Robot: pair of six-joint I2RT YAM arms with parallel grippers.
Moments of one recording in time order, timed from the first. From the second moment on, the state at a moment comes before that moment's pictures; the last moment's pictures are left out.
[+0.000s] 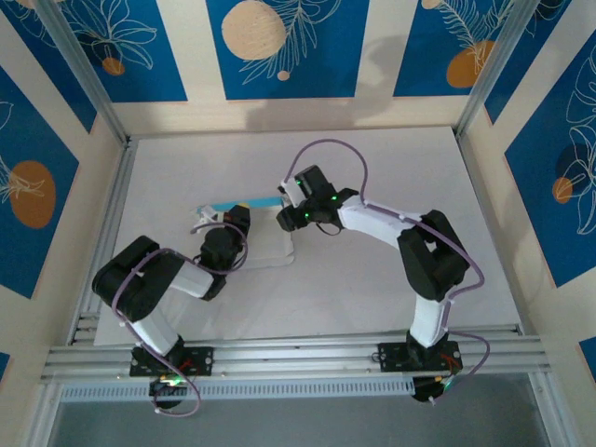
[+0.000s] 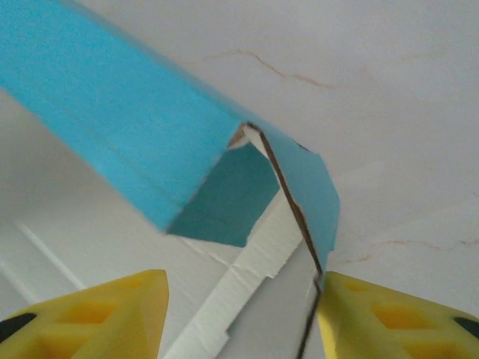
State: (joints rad) left arm -0.57 1.68 0.39 1.22 -0.33 -1.38; right arm 0.64 1.81 1.28 -0.33 -0.20 0.04
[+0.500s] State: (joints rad) left arm -0.57 1.57 0.44 0.98 -0.33 -1.39; right arm 0.53 1.73 1.18 -0.27 -0.35 0.08
